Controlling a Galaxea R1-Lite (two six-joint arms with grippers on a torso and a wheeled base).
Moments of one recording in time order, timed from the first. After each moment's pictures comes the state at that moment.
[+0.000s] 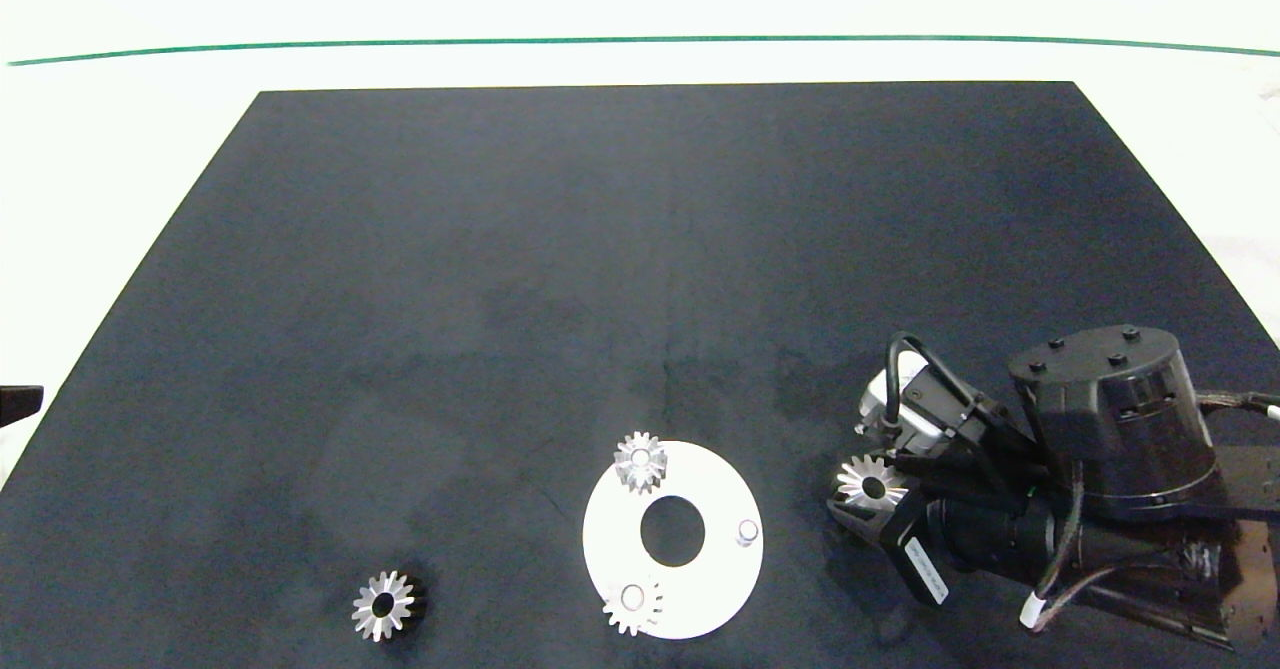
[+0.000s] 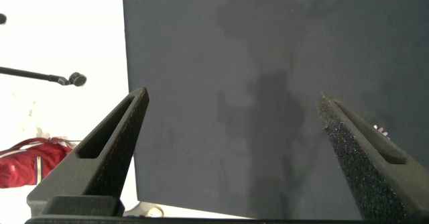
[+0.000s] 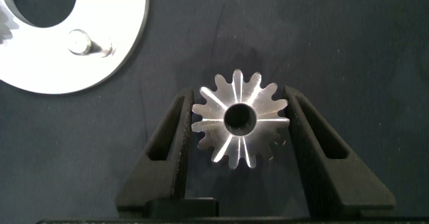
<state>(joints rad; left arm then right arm) 0.07 1.01 -1.23 0.75 0.14 0.18 0.67 1.54 -0.71 -0.19 -0.18 -0.21</state>
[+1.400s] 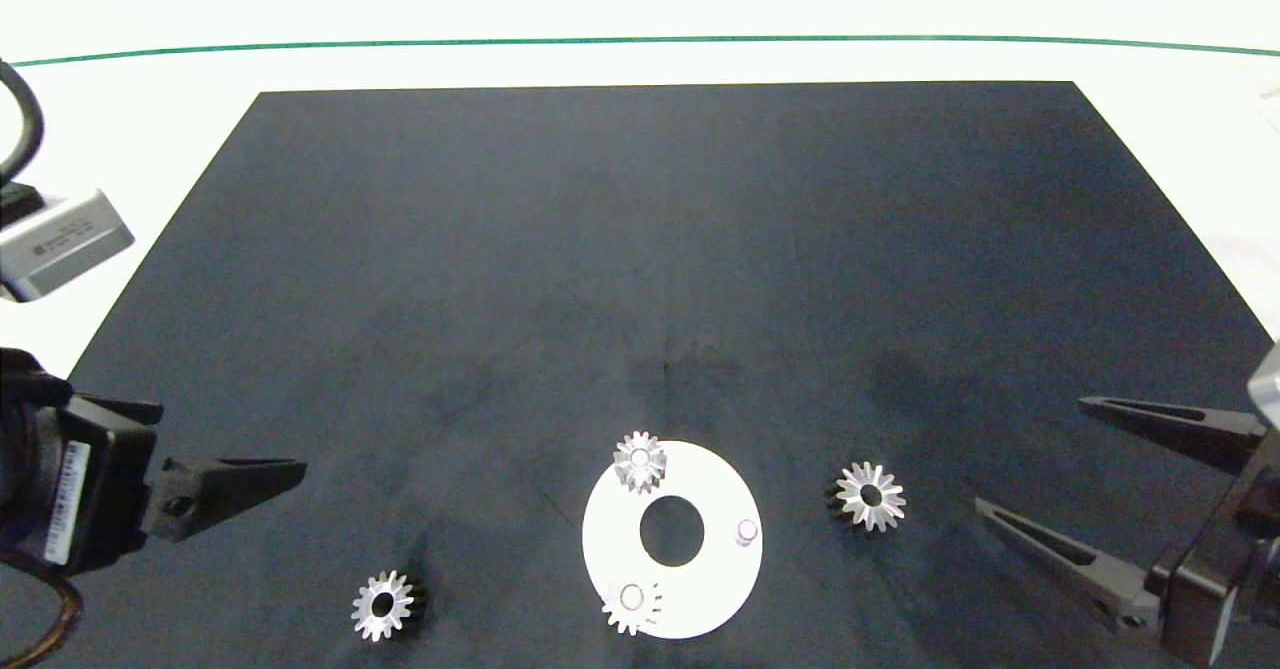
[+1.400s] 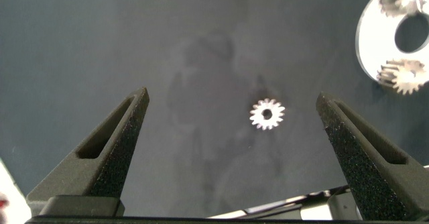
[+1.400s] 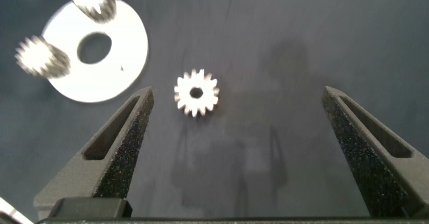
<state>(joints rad) -0.46 1.13 -1.13 0.69 0.22 -0.05 0.64 1.05 -0.52 -0.25 -0.18 -0.19</state>
